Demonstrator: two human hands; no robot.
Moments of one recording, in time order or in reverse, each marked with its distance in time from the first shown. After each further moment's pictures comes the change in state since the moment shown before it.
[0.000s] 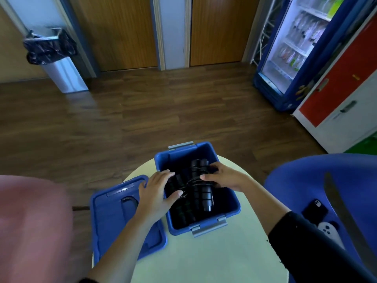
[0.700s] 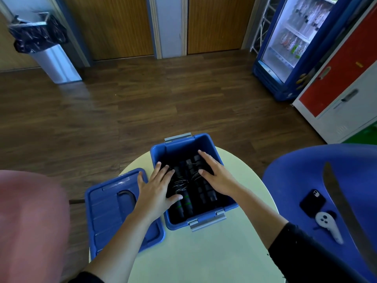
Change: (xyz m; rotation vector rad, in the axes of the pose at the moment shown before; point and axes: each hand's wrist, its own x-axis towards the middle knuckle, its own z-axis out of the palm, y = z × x) left_hand 0.002 0.003 0.011 0.376 -0.154 0.063; right_hand -0.007 0.019 0.022 -0.327 0.168 -0.342
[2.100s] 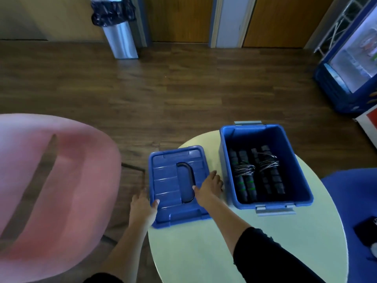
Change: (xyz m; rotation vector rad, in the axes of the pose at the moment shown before) left_hand -0.147 -0.159 0.068 -0.565 0.026 -0.909; right_hand 0.009 -0.084 0.225 -0.401 -0.064 0.458
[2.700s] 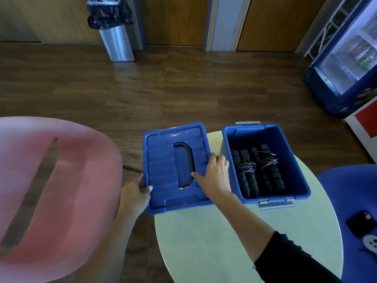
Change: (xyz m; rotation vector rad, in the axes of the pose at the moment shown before) left_hand -0.001 0.013 -0.069 -0.141 0.061 0.197; right_hand -0.049 -0.025 -0.050 -0.112 0.359 -0.337
